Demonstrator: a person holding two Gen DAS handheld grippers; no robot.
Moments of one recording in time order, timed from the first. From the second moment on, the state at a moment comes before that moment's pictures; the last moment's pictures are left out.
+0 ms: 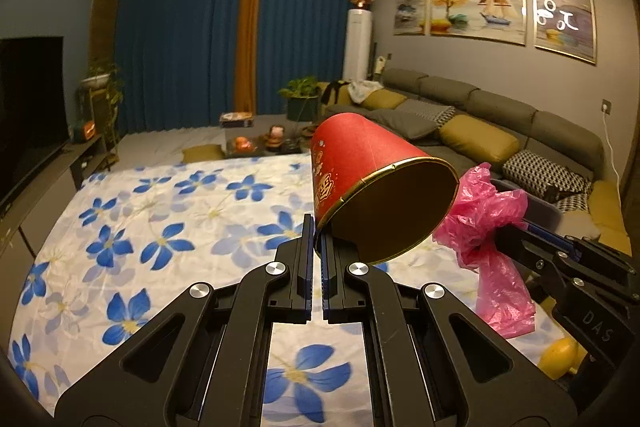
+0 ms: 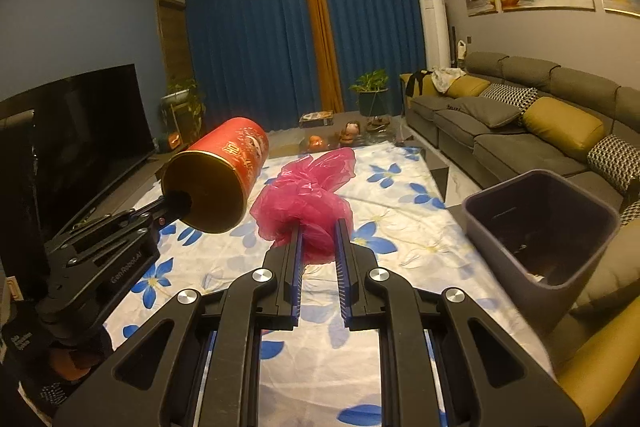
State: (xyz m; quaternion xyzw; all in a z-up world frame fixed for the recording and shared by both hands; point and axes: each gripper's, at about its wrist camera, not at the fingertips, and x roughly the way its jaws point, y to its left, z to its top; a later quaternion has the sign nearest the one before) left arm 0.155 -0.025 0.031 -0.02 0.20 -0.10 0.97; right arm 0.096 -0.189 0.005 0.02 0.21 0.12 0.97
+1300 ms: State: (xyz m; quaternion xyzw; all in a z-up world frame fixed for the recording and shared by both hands) left arm 0.283 -0.279 -0.015 0.03 0.28 -0.30 0.91; right arm 0.163 -0.410 -0.019 0.06 0.21 -0.10 0.97
